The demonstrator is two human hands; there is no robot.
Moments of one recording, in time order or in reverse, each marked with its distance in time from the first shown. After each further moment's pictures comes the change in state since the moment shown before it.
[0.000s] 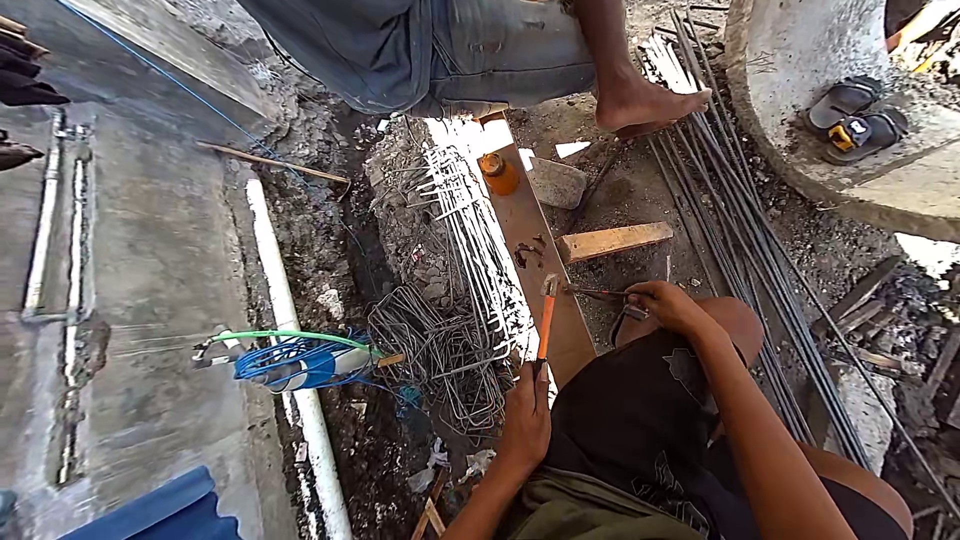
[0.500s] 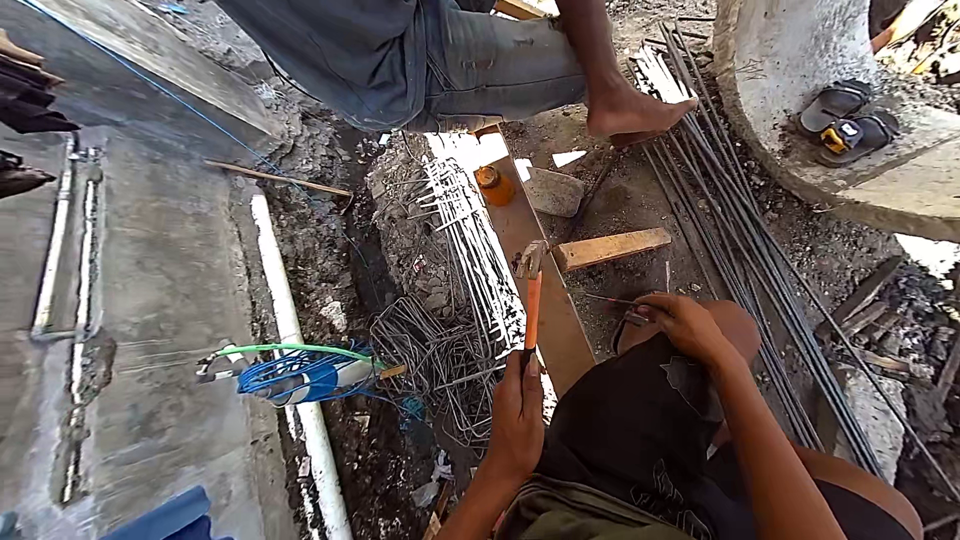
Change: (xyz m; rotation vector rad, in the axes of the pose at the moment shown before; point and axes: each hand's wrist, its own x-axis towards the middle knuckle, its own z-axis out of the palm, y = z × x) left_hand 0.004 0.037 -0.020 -0.269 0.144 0.245; right_hand -0.032 0.011 0.002 0.012 0.205 -0.086
